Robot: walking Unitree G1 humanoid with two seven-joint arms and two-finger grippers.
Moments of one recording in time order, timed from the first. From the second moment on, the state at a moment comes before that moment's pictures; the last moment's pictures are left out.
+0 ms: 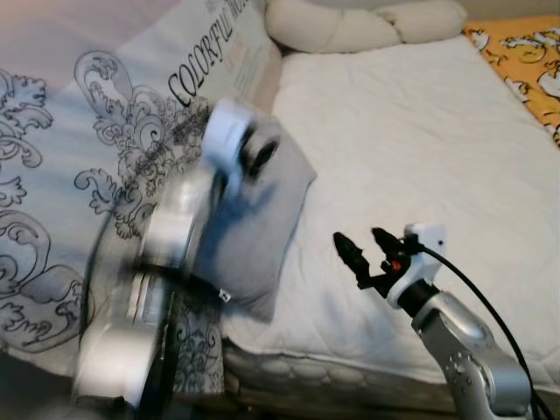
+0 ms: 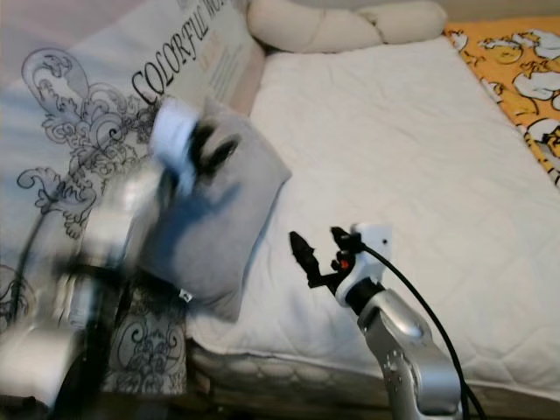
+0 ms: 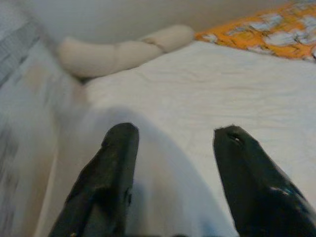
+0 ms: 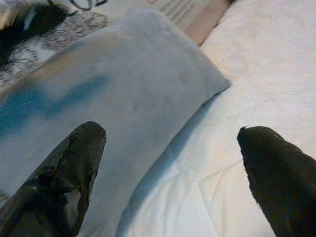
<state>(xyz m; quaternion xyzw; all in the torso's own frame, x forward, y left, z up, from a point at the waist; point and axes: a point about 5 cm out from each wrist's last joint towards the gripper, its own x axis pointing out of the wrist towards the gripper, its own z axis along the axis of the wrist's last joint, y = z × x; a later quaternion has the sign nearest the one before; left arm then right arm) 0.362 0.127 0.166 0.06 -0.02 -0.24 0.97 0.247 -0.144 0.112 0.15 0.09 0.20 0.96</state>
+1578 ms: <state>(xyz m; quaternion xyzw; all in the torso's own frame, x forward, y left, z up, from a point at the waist) 0.253 0.201 0.122 0.09 0.11 -0.01 0.99 0.254 -0.166 0.100 0.05 0.11 0.03 0.99</state>
